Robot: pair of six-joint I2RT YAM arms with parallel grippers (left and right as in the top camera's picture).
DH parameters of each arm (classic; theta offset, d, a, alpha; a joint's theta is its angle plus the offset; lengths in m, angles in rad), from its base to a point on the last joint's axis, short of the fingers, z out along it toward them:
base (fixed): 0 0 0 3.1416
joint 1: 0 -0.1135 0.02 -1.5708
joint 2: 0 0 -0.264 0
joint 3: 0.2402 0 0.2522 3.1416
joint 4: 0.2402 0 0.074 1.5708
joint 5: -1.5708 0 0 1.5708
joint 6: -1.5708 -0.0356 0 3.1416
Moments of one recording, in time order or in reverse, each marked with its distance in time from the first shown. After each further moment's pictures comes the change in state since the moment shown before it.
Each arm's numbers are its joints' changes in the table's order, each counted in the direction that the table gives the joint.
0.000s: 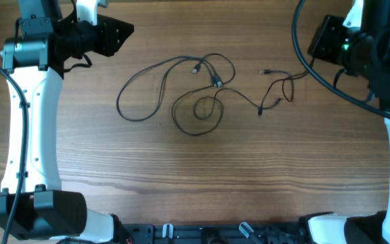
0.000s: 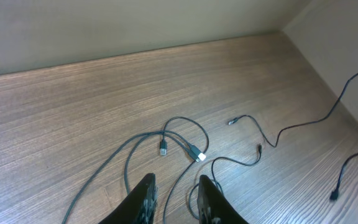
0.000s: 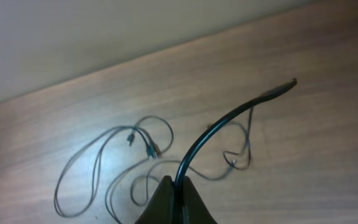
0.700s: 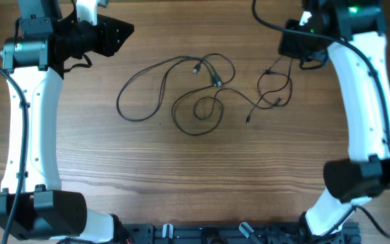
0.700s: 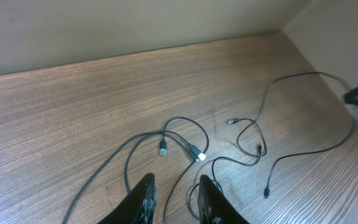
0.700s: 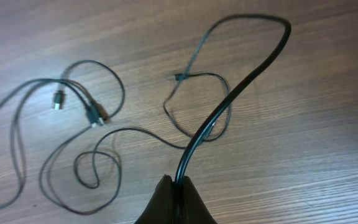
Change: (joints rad) left arm 0.000 0.000 0.000 0.000 0.000 0.000; right arm 0.000 -0.377 0.005 0.071 -0.029 -0.002
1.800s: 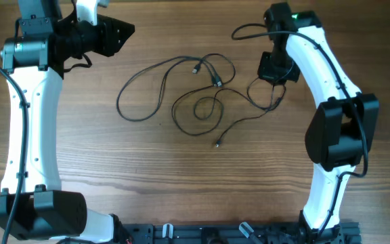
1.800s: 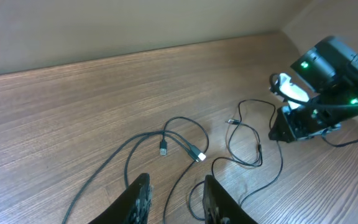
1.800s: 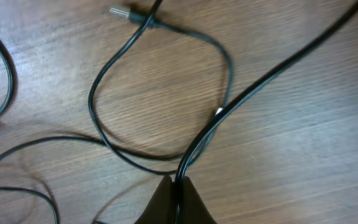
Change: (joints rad) left arm 0.000 0.000 0.000 0.000 0.000 0.000; right arm -0.011 -0.258 -0.246 -0.137 0.007 -0.042
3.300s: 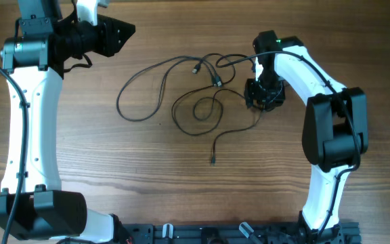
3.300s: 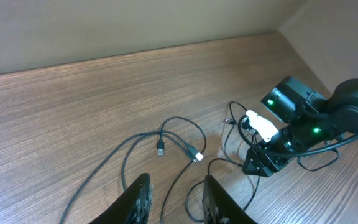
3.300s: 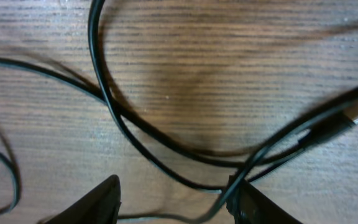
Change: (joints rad) left arm 0.000 0.000 0.000 0.002 -0.013 0.000; right arm -0.032 -0.001 -0.264 -0.172 0.167 0.243
